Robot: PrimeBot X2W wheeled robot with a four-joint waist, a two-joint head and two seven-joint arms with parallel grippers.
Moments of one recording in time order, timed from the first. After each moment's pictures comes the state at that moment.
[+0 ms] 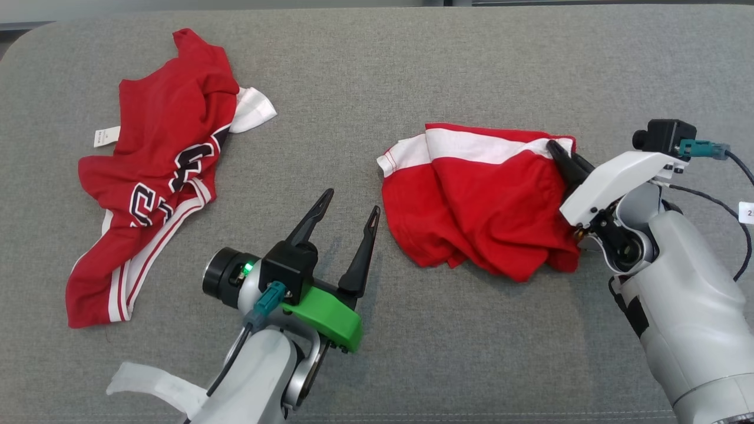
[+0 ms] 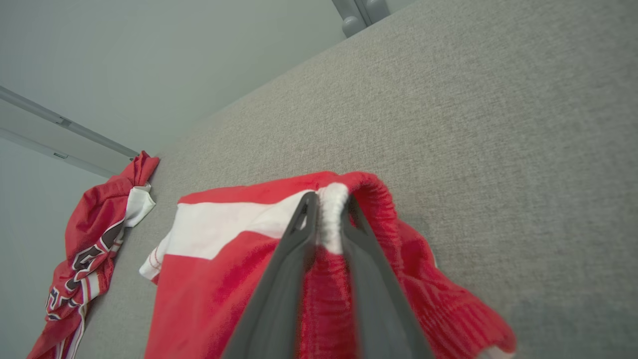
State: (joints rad) left arm -0.36 0.04 -0.62 0.25 -0.32 0.10 -0.25; right arm -0.58 -0.12 0.18 0.69 0.68 0.12 0.13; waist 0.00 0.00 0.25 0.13
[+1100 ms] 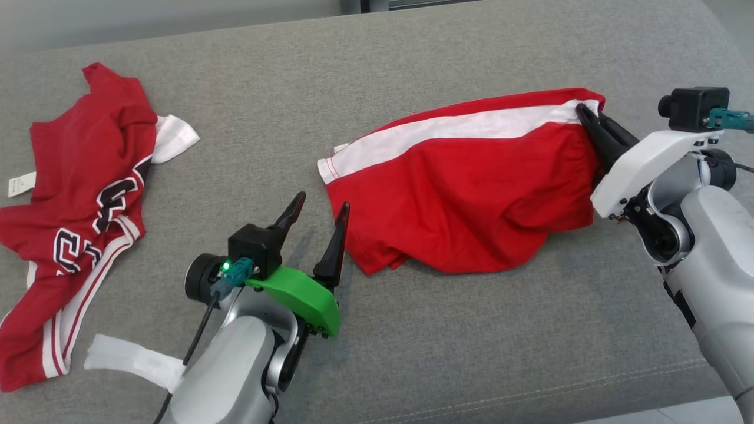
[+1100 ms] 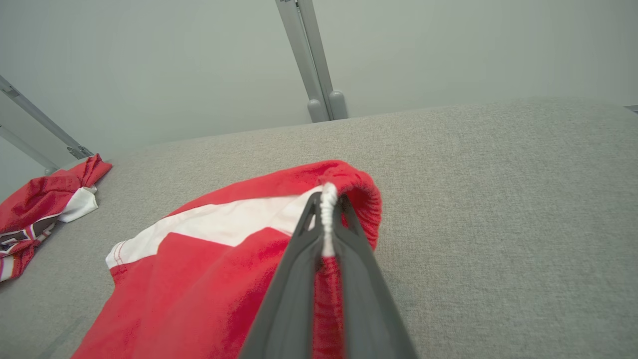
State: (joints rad) left arm -0.38 0.04 -0.58 0.36 -0.45 0.07 -0.22; right arm -0.60 -0.33 0.42 0.54 0.66 0.12 0.03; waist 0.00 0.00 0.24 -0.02
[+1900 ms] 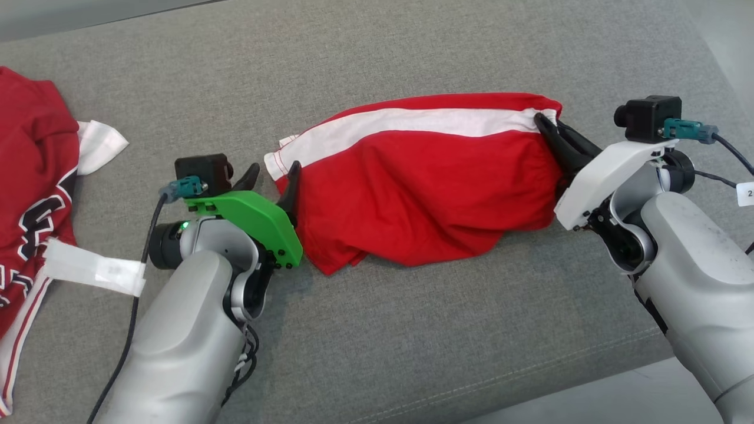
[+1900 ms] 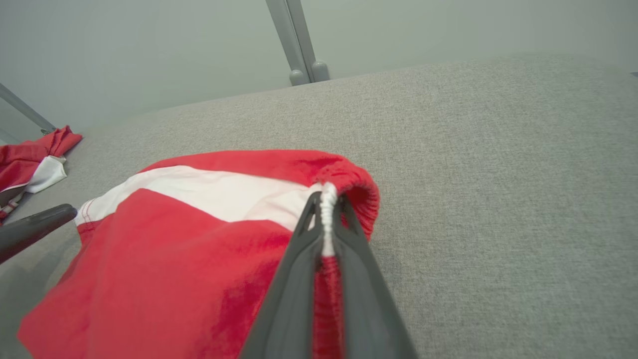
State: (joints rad) left arm -0.58 0.04 -0.50 0.57 -0.68 0.10 0.00; right arm -0.61 -0.29 0.54 0.55 0.68 0.12 -0.04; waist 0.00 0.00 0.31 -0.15
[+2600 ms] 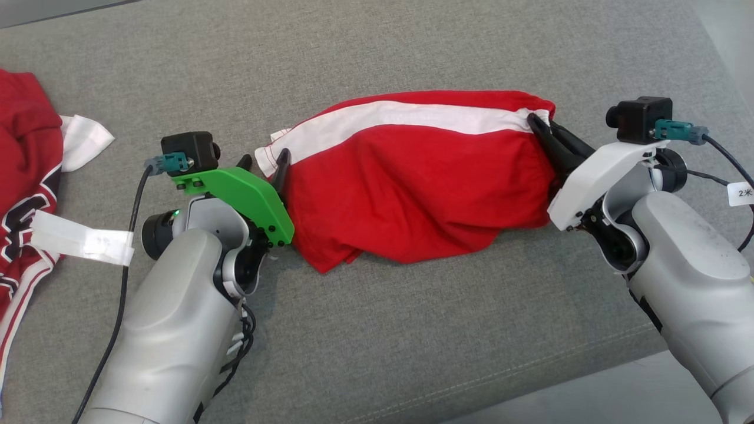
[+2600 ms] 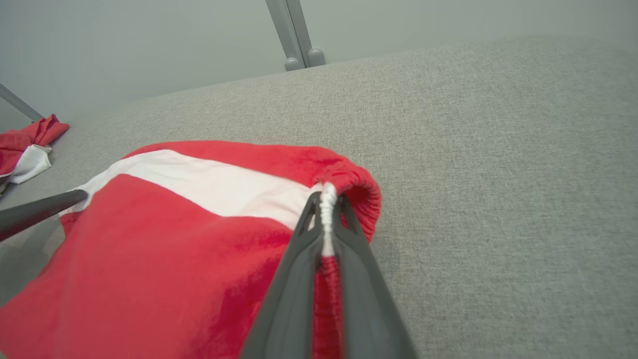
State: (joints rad) left arm -0.68 0.03 -0.49 0.67 -0.79 0.12 0.06; right arm -0.65 -0.29 0.60 0.59 0.70 0.12 -0.08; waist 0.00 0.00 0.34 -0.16
